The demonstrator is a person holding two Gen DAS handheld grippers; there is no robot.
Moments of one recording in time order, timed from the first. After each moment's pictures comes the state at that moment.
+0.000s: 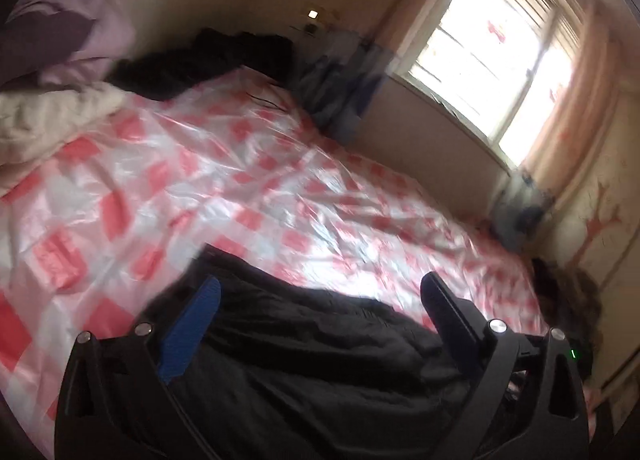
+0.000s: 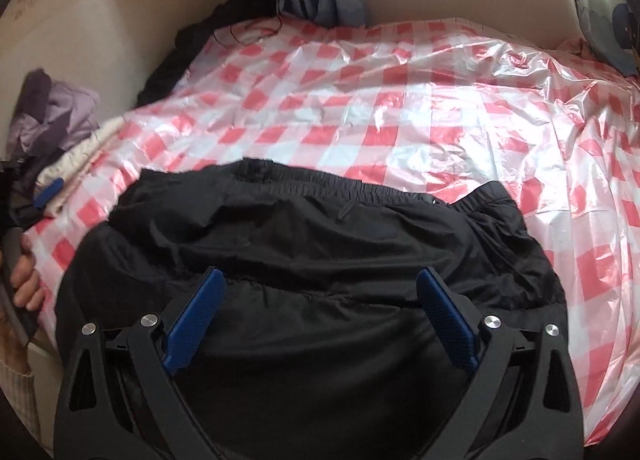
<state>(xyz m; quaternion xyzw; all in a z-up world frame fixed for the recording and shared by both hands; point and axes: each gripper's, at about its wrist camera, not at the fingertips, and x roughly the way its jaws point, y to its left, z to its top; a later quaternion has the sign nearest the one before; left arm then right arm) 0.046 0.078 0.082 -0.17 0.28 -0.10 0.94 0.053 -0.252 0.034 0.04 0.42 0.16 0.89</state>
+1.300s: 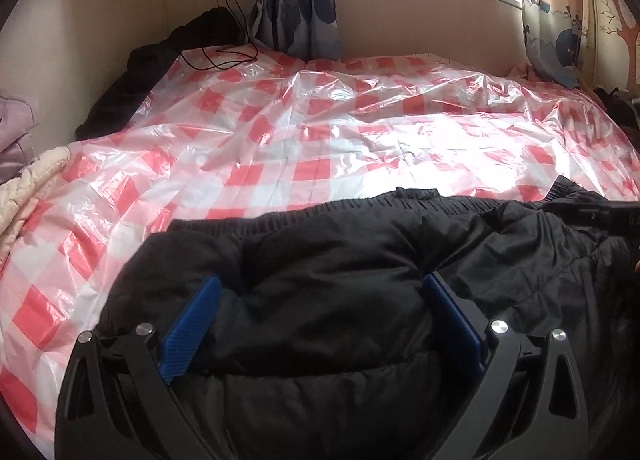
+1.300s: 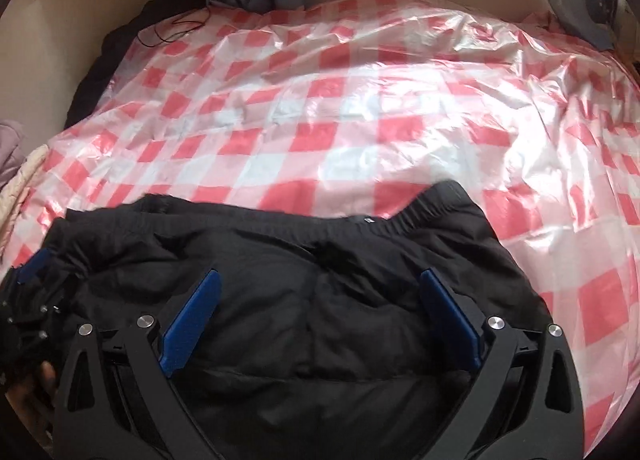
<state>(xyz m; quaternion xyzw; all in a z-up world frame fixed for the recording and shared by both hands) 0.114 -0.015 -0.011 0.06 0.36 -0.03 0.93 0.144 -0.308 -0.019 0.06 0.45 0.07 0.89</state>
